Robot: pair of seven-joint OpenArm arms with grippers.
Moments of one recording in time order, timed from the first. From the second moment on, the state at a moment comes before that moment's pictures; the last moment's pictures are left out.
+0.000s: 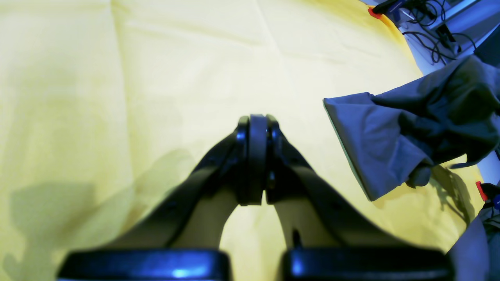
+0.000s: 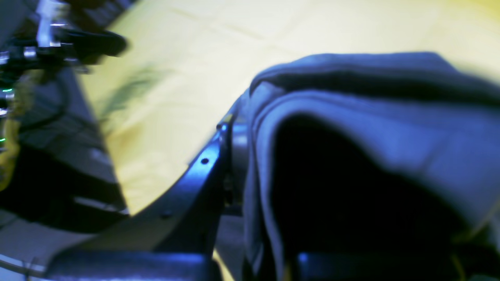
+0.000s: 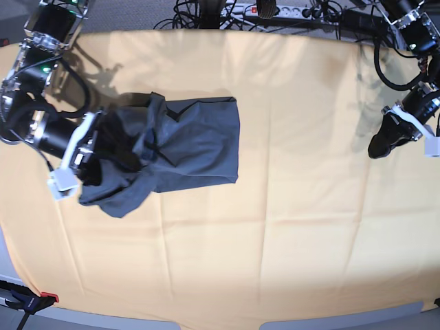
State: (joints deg) left arm 7.3 -19.9 -42.9 94.1 -73.2 -39.6 67.7; right arm 1.9 12.1 23.0 107.1 77.9 40.1 -83.6
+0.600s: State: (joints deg) left arm 7.3 -19.9 -42.9 94.1 -73.2 -39.6 67.7; right arm 2.1 2.9 -6.9 104.8 44.0 40.0 -60.9
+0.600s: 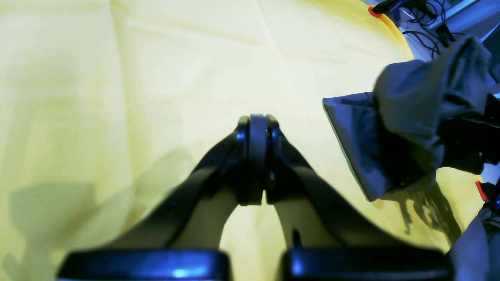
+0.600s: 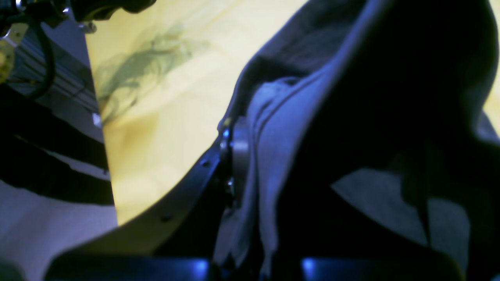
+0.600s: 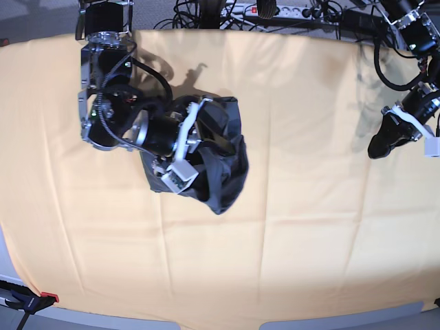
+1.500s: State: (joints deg) left arm 7.3 -20.1 -42.9 94.1 -73.2 -39.6 67.5; right arm 0.8 13.4 -5.7 122.2 60.0 40.4 -76.8
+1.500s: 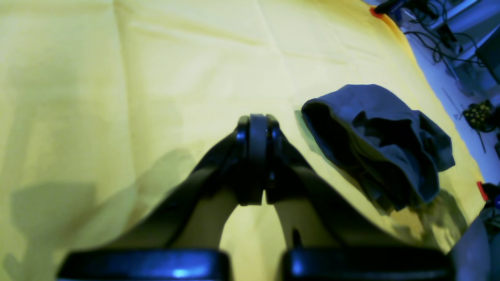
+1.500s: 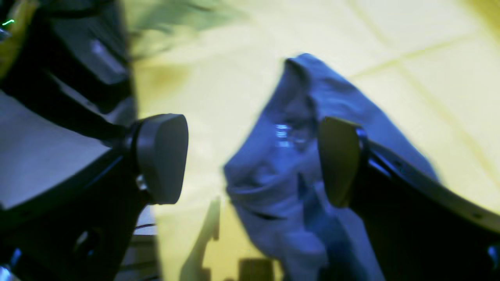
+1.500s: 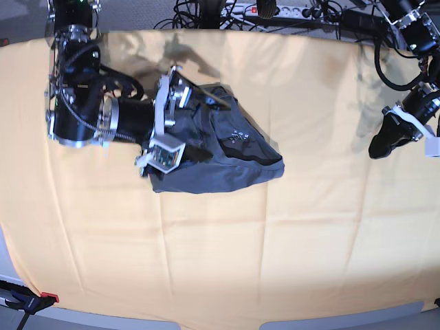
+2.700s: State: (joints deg) left arm 7.3 -20.1 -42.8 94.1 -73.2 -40.1 67.5; right arm -5.2 12.2 -15.6 112.7 40.5 40.1 -61.9
